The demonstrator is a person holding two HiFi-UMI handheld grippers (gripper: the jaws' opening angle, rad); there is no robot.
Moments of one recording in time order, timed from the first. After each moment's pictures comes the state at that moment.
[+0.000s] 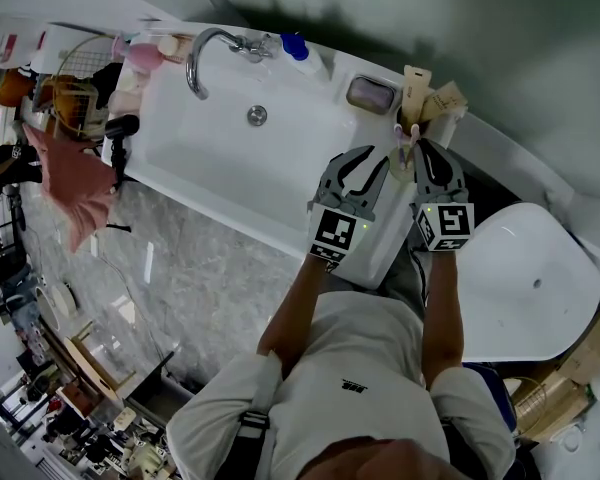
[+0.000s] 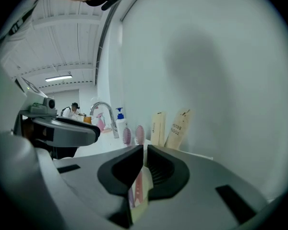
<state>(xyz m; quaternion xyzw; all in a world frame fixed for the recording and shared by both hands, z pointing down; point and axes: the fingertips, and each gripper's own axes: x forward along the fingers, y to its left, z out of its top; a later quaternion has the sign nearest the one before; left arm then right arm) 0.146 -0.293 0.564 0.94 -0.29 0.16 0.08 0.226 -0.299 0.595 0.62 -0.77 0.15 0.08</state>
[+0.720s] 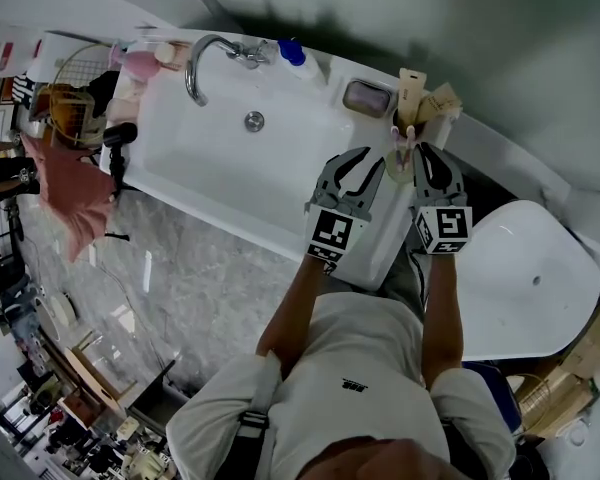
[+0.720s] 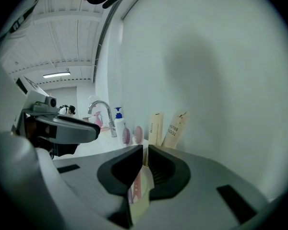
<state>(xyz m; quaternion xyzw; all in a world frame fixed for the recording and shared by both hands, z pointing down) 0.143 -0.295 0.560 0.94 -0.29 0.15 0.08 0.230 -0.292 0.591 0.63 -0.76 0.14 0.10</state>
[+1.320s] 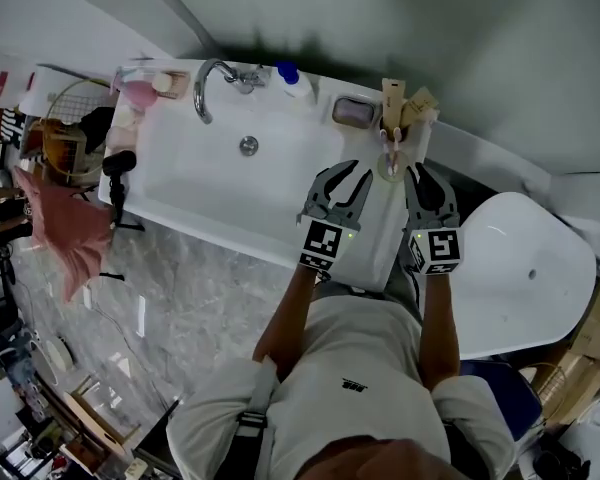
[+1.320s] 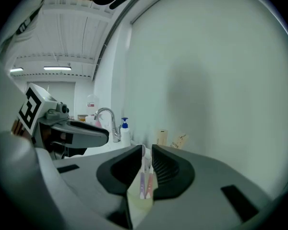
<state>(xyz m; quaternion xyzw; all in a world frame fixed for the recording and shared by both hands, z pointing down) 0.120 -0.274 0.527 0.96 -0.25 0.12 0.06 0.205 -0.244 0.532 0.66 -0.74 0.10 0.10</state>
